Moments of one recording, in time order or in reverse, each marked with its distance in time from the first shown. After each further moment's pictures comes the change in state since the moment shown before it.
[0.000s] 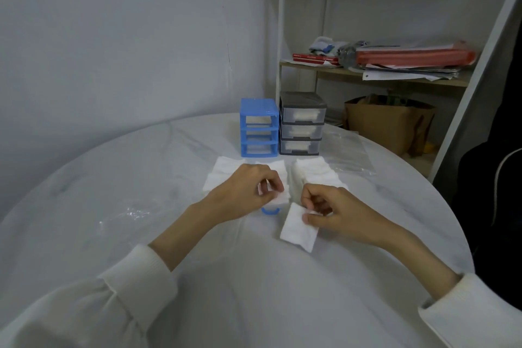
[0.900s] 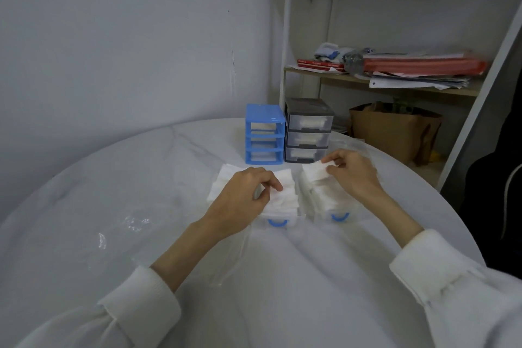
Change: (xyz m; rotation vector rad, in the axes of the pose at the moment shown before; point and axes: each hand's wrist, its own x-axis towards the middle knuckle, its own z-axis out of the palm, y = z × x) left_hand -0.006 -0.008 0.003 -0.124 0.209 -0.104; right_hand 0.074 0.029 -0.030 -0.169 0.558 0.370
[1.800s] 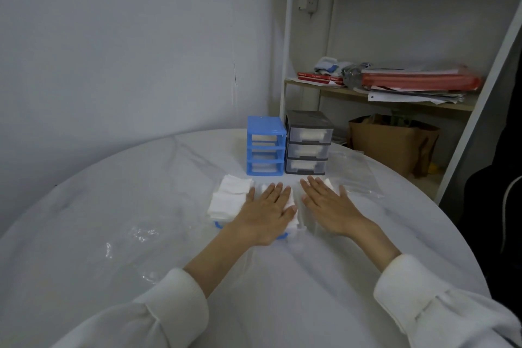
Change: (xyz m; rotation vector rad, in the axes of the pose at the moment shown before) left_hand 0.020 0.010 0.030 0.579 -0.564 -0.180; right_hand -0.017 0.003 0.029 -0.583 -0.494 -0.189
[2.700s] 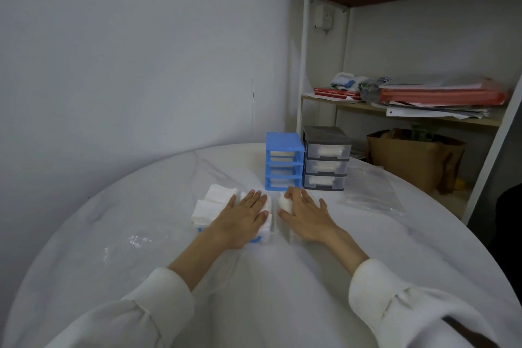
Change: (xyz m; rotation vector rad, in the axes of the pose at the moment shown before) left_hand -0.023 -0.069 -0.009 0.229 -0.005 -0.050; right_hand 0.025 -0.065 0.001 0.315 0.104 -0.119
